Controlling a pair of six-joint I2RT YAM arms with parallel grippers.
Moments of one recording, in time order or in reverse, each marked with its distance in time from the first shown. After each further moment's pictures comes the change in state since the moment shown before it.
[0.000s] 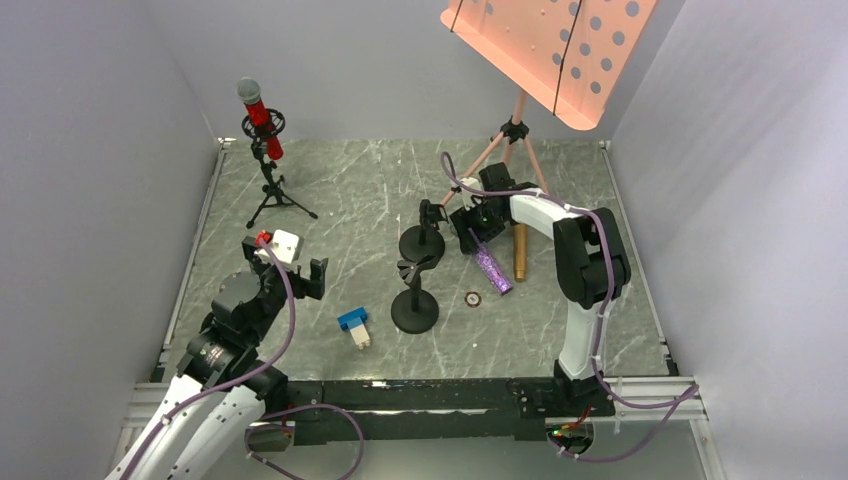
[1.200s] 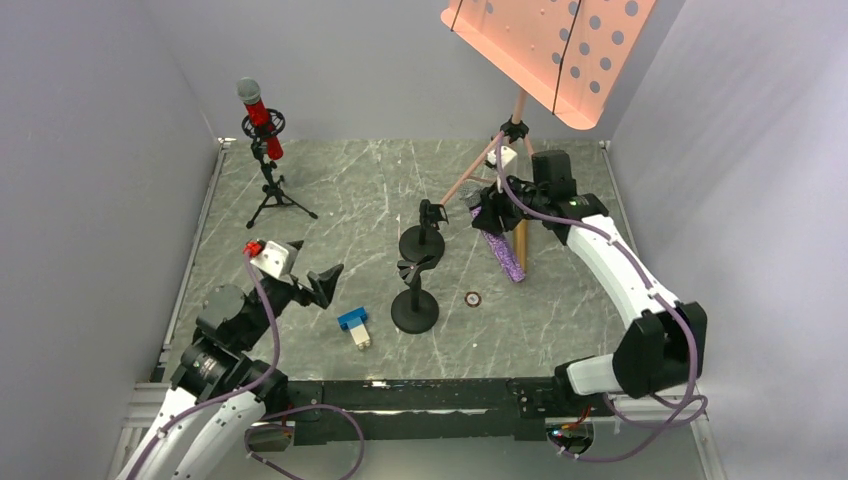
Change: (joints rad) left arm 0.000 -0.093 -0.030 0.085 0.217 -0.045; right arm -0.049 -0.559 -0.158 0.025 -0.231 0.003
